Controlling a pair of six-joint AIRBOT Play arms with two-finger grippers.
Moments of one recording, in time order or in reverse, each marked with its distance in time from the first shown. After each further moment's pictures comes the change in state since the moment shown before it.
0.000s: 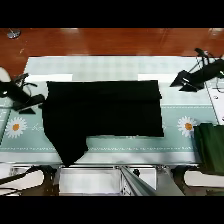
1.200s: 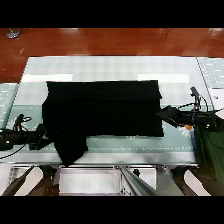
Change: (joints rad) left arm 0.365 0.335 -0.706 -0.472 0.190 0.266; right arm -0.018 0.489 -0.819 0.475 -0.274 -0.238
